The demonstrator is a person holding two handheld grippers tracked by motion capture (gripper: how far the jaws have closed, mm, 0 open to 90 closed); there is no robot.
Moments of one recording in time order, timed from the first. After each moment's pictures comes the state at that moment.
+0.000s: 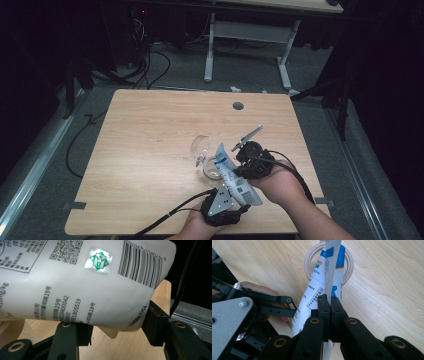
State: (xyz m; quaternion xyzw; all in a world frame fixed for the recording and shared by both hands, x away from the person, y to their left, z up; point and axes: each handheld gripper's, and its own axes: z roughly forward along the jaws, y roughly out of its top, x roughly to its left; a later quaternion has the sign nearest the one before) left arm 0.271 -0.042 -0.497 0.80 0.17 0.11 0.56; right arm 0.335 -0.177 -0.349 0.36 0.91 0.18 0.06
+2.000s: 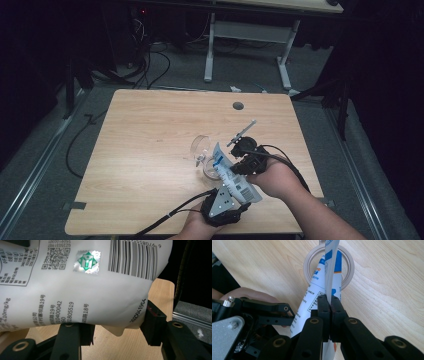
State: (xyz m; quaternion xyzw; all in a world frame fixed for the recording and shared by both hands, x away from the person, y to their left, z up) left arm 0.268 -0.044 -0.493 0.80 0.17 0.12 0.56; right arm 0.348 -0.168 -0.349 0.37 0.91 0.16 0.05
